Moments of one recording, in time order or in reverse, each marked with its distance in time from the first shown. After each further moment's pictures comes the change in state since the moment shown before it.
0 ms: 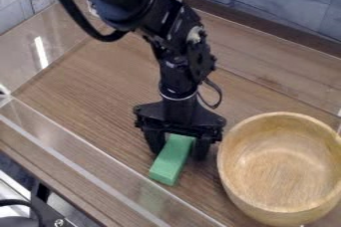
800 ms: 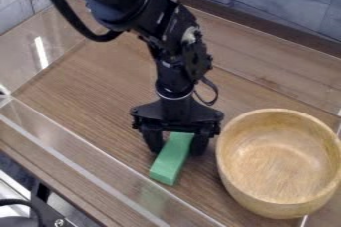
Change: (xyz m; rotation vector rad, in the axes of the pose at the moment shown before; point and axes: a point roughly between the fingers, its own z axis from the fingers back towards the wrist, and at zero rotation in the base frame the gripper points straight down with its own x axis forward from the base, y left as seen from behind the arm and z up) arm 0.005 0.003 0.001 -0.008 -0.038 0.097
